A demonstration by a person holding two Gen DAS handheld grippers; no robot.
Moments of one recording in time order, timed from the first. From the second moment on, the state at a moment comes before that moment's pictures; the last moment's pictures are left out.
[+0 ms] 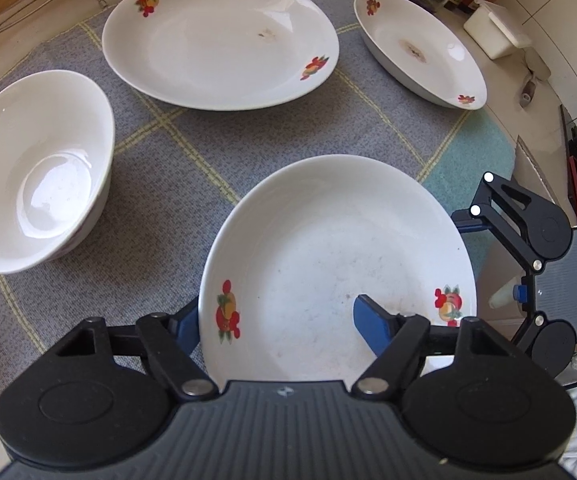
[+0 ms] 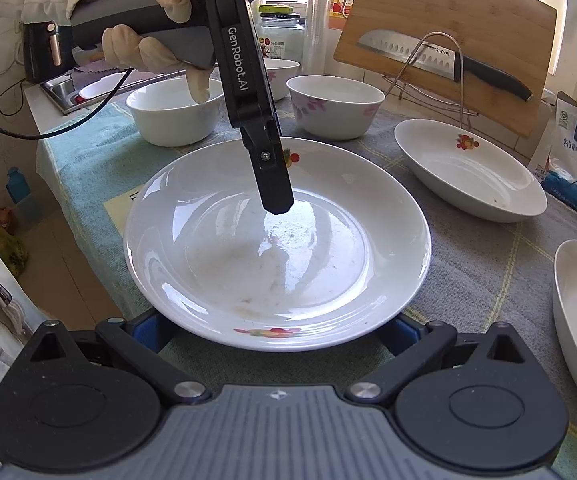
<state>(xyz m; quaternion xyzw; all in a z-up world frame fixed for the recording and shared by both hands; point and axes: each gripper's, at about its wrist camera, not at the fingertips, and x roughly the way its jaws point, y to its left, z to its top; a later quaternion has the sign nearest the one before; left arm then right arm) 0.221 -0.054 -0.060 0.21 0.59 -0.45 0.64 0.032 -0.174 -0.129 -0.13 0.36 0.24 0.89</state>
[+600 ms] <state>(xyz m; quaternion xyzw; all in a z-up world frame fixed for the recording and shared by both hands) 0.223 -0.054 -0.060 0.19 0.60 -0.44 0.63 0.036 -0.176 -0.117 -0.13 0.38 0.24 0.88</state>
